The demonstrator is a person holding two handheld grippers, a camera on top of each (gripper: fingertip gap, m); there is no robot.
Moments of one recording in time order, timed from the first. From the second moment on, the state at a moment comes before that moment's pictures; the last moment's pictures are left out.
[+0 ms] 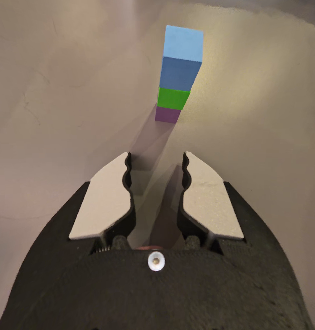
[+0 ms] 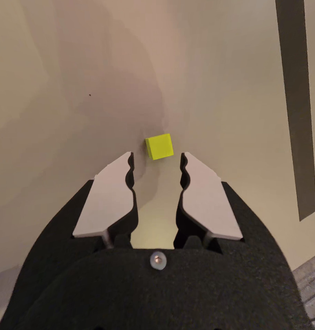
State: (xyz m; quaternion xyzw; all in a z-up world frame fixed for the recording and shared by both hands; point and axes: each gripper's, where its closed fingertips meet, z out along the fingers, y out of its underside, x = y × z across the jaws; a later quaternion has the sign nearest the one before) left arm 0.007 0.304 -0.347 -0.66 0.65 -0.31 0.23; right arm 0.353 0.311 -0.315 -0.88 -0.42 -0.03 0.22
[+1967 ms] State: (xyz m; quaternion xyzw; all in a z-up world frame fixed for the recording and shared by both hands) left arm 0.008 0.300 -0.345 -0.65 0.65 -0.33 0.23; right arm 0.062 0.298 -0.262 -0.77 -0.61 0.06 0.17
